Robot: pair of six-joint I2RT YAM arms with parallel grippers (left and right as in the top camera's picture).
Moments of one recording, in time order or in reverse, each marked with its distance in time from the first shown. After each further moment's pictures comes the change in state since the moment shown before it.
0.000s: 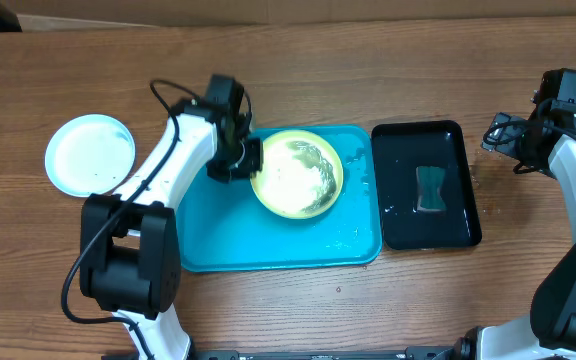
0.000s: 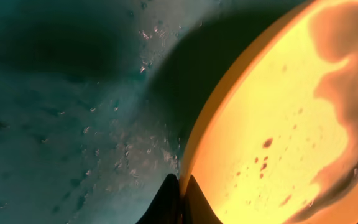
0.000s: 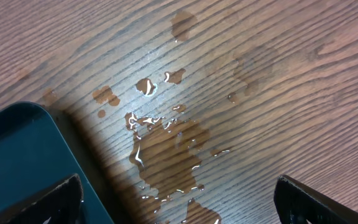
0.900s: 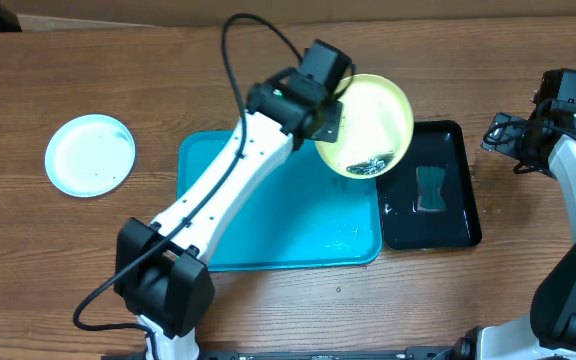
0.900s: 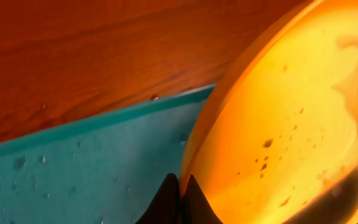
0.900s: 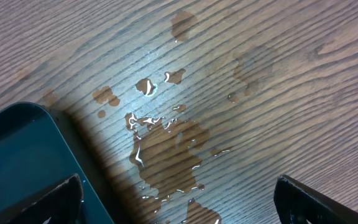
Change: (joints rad) left arm -0.377 0.000 0.341 0.077 -0.371 -0.084; right arm 0.000 0.000 0.000 0.000 0.000 0.002
